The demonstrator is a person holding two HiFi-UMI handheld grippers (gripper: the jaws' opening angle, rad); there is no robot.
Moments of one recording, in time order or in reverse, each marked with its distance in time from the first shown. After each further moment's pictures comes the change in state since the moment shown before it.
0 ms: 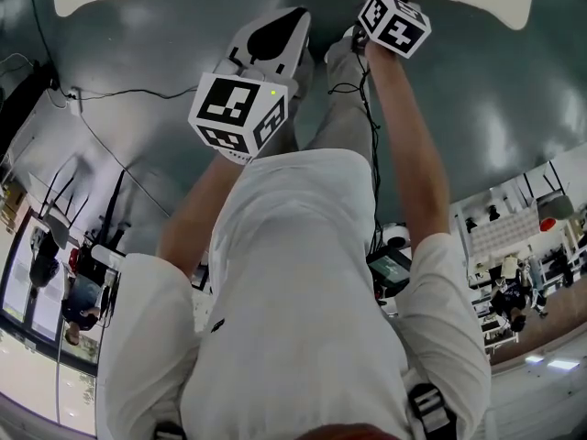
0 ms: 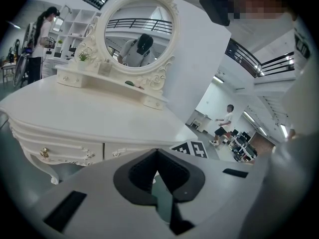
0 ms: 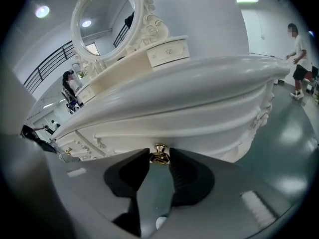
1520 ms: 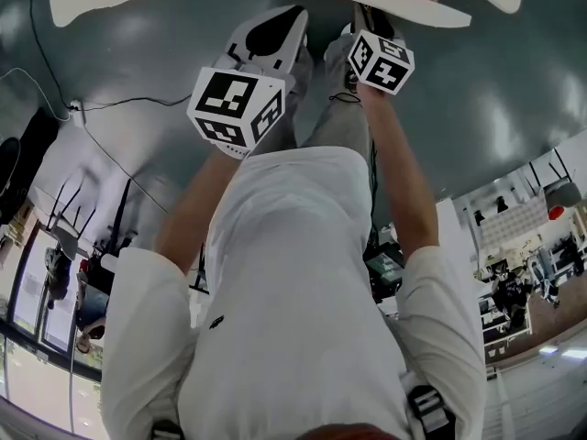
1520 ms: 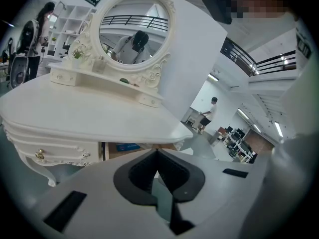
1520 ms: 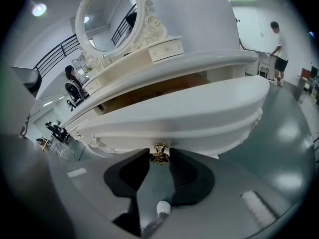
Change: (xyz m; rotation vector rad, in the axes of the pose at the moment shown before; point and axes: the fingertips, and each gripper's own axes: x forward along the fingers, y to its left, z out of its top) left arm 0.027 -0.019 -0.003 0.029 0.037 -0.055; right arm -0.053 -0.028 -0.065 0.013 0.059 -0.004
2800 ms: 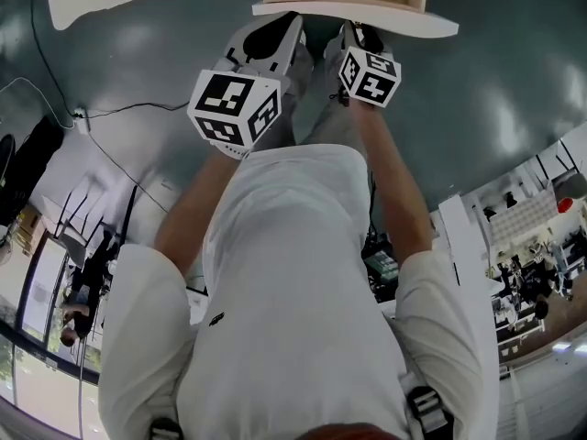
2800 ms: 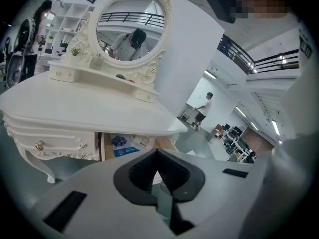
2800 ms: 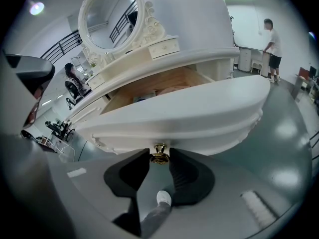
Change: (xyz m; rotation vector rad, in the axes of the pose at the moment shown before) left arm -0.029 -0.004 -0.025 0.008 0.029 -0.020; right arm -0.038 0.020 -0.057 0.002 0.033 -0.016
